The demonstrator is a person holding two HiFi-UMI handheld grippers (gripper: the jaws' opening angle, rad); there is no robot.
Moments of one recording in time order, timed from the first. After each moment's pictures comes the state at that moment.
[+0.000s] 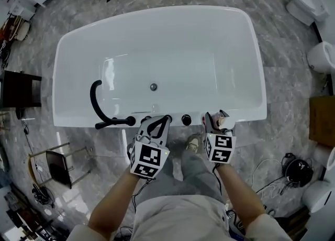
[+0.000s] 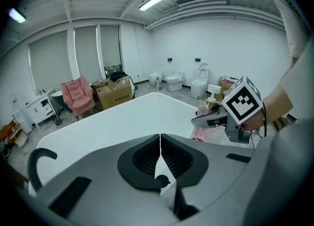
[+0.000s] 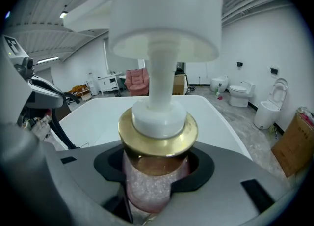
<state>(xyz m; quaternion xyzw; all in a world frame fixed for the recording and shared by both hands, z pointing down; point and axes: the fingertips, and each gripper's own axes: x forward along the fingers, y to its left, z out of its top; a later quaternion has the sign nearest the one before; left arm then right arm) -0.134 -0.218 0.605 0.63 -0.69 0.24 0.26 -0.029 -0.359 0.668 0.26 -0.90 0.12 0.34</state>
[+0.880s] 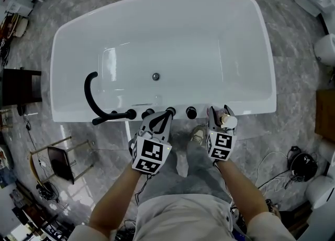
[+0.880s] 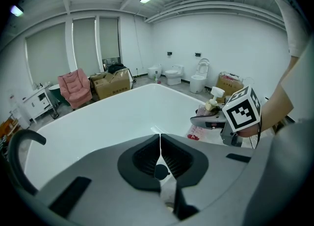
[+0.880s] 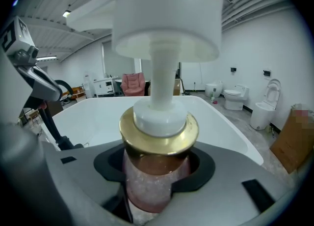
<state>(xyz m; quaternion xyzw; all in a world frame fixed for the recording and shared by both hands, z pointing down) -0.131 -0.207 0.663 0.63 -0.67 0.25 0.29 -0.019 -0.354 0.732 0.29 -0.90 0.10 0.30</state>
